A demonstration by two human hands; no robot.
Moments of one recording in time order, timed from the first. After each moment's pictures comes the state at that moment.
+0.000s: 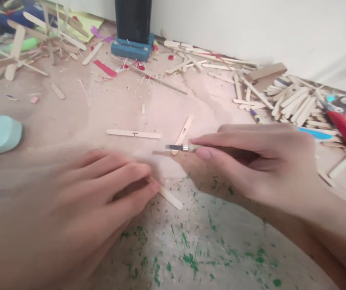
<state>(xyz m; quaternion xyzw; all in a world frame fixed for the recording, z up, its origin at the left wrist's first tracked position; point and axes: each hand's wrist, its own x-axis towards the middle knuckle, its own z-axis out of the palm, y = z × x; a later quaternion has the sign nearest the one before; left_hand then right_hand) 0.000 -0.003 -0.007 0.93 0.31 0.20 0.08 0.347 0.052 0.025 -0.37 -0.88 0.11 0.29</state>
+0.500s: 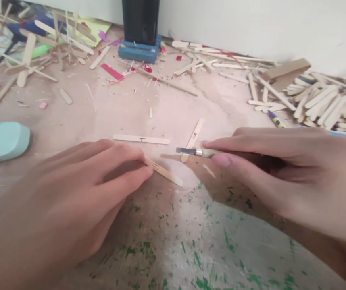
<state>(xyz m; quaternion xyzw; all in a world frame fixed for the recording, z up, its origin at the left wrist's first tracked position) -0.005 0.008 -0.007 0.91 0.36 0.20 0.03 0.355 0.054 0.017 -0.40 -0.86 0.13 0.28</state>
